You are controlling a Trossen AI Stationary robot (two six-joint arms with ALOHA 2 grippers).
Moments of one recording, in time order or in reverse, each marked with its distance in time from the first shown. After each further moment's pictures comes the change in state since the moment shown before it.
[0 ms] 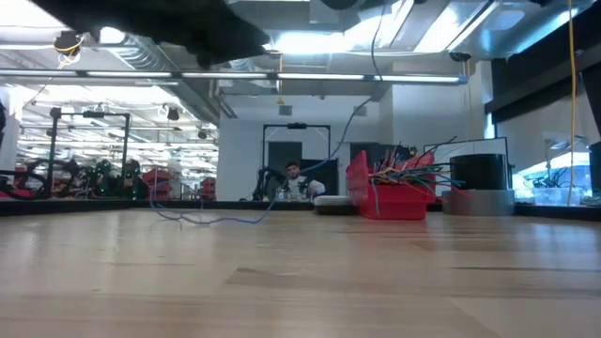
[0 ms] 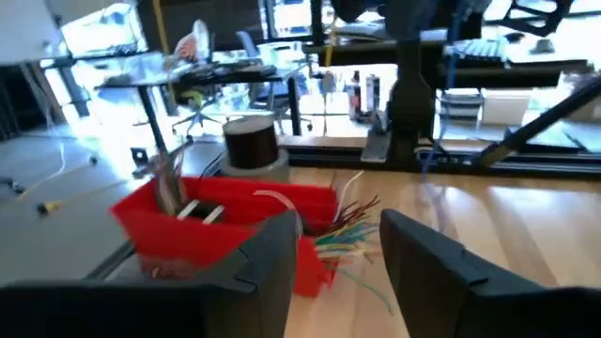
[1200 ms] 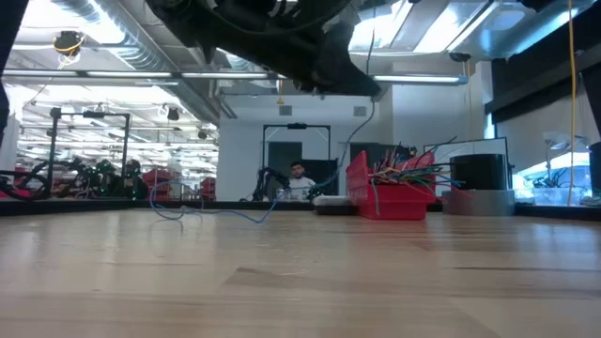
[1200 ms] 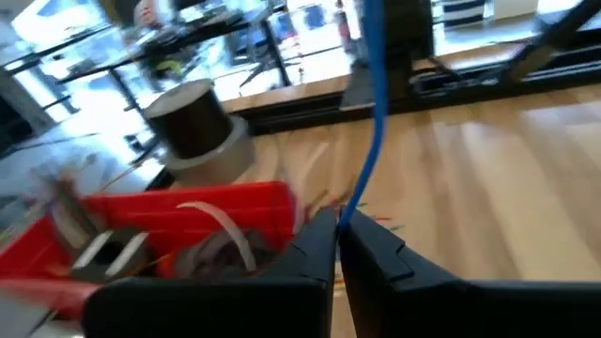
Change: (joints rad) left arm -0.008 0.653 0.498 -0.023 -0.013 0.153; right arm 0.000 0.047 0.000 0.075 -0.026 -0.033
